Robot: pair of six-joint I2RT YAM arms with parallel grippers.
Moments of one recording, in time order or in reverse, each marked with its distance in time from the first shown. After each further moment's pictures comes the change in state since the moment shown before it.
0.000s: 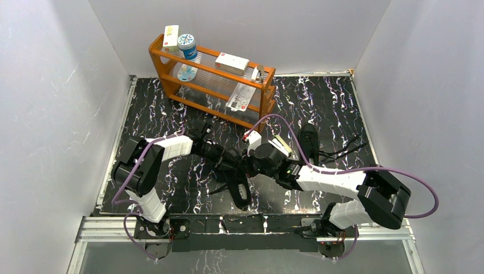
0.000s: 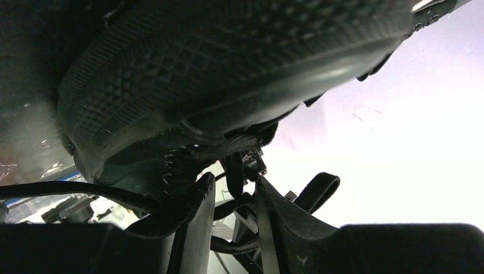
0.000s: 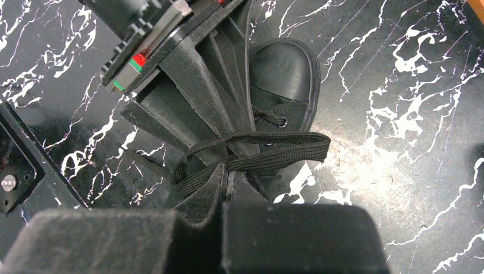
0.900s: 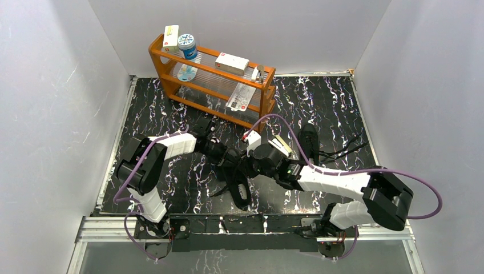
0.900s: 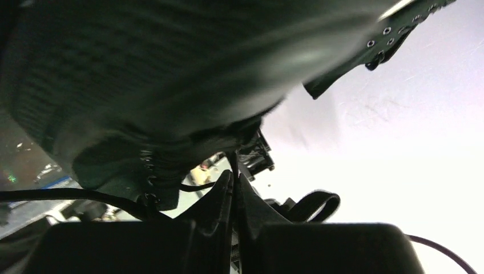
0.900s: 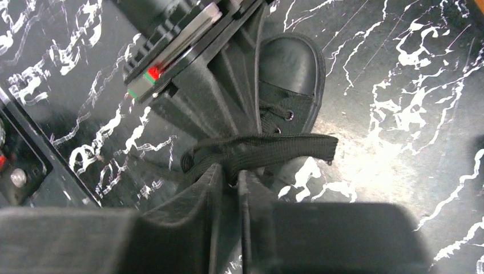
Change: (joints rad) left arm -0.029 0.041 0.040 -0.016 0.025 0.004; right arm 0.024 -0.011 0.010 -0.020 0.032 0.016
